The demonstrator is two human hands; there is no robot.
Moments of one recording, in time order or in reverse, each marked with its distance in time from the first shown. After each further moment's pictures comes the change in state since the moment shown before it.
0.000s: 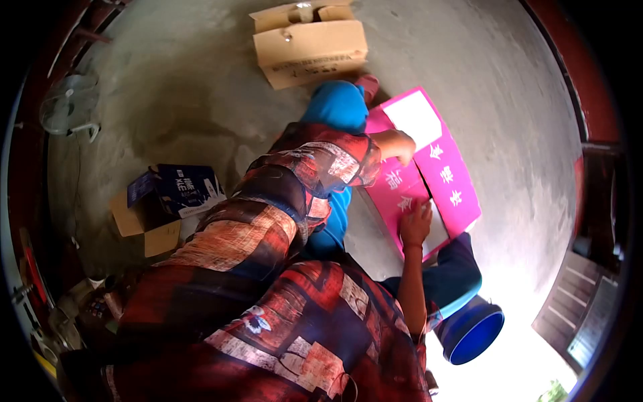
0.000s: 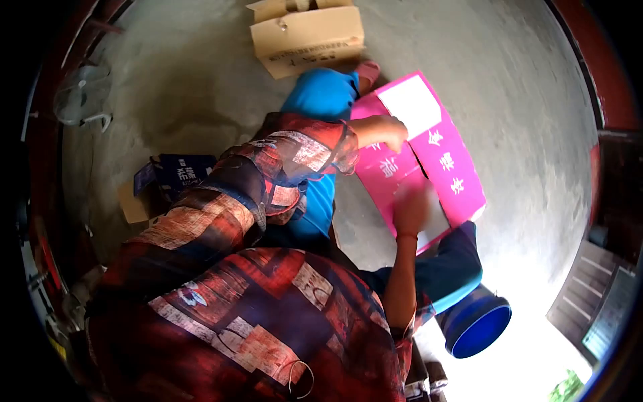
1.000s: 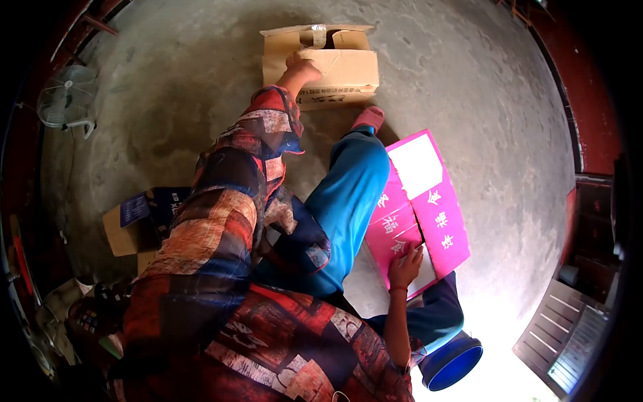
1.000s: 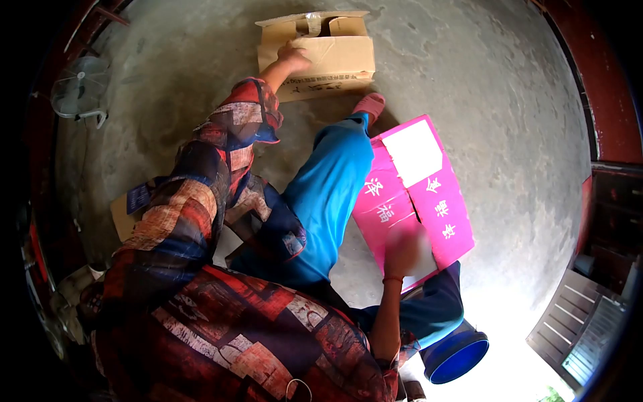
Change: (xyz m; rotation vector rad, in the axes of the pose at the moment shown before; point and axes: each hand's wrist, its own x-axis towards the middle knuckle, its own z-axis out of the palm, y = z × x) left_hand -0.112 -0.304 -0.080 -0.302 0.533 -0.934; right_hand -0.008 -0.006 0.003 -0.008 0.093 -0.023
